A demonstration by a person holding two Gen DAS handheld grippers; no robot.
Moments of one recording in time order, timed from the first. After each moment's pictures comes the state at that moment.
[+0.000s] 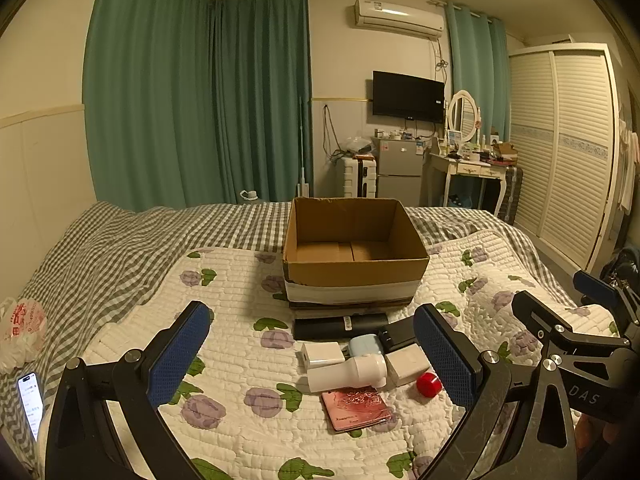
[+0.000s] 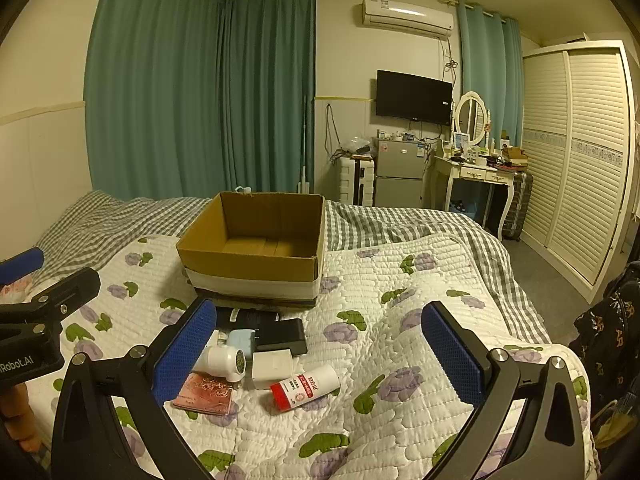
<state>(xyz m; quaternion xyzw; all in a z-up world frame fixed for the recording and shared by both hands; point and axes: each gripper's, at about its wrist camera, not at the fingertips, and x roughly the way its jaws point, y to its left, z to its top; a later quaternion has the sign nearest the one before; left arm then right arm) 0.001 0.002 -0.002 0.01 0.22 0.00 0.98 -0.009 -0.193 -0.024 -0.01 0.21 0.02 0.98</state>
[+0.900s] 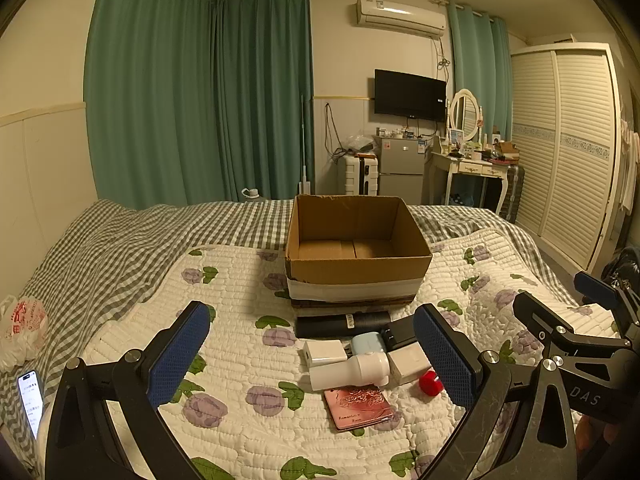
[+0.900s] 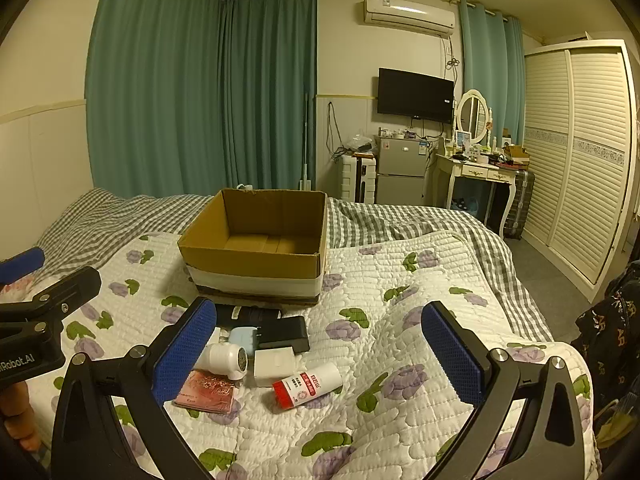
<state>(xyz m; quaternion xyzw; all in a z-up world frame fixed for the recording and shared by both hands) 0.001 0.002 0.000 0.01 0.22 0.00 0.98 -0.008 -0.191 -0.027 -0.01 0.22 0.02 0.98</state>
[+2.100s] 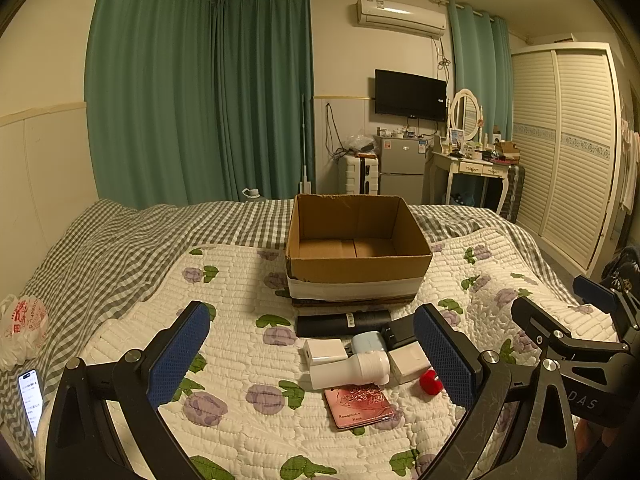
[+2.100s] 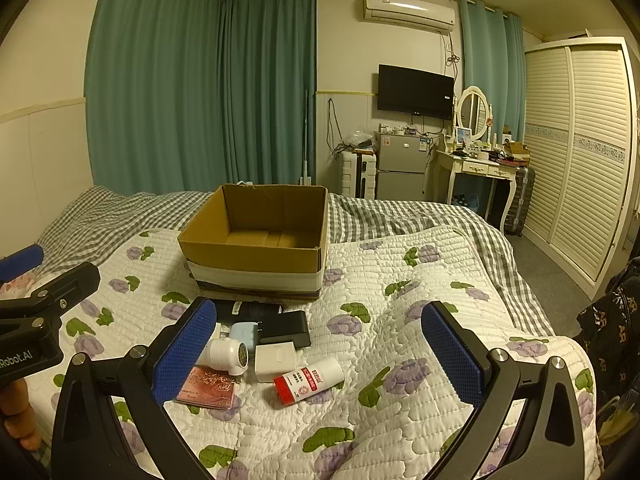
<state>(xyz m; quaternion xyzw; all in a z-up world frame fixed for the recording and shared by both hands) 0.002 0.002 0.000 0.01 0.22 0.00 0.97 -0.011 -0.191 -0.029 0.00 0.22 0.02 0.98</state>
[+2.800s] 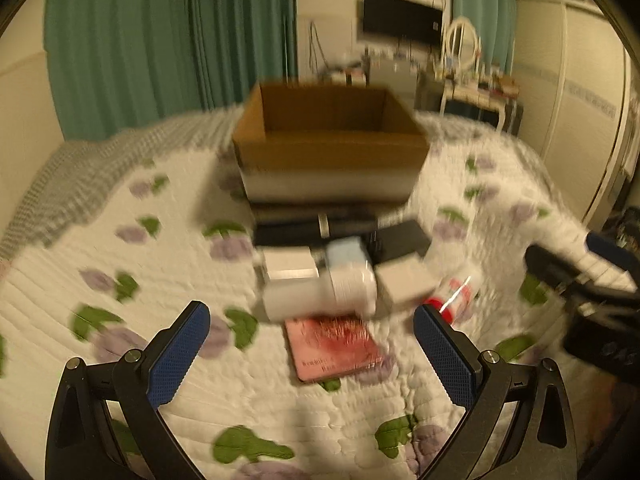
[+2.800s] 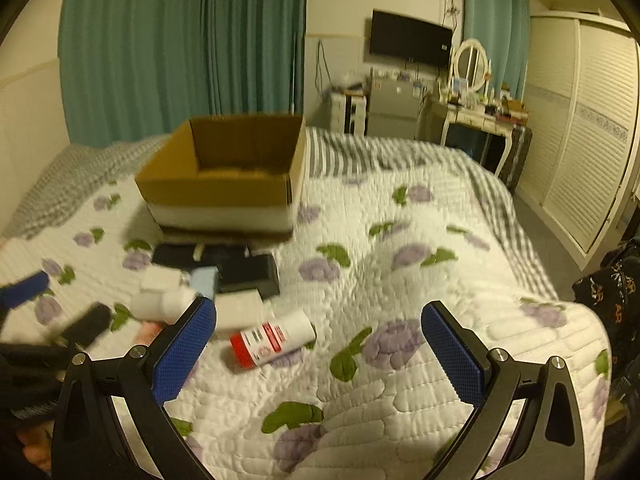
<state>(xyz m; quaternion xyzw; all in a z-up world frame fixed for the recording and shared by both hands) 0.055 -0.026 -0.106 0.03 0.38 -0.02 0.92 0.035 -0.214 -0.079 -0.01 0.33 0.00 0.94</state>
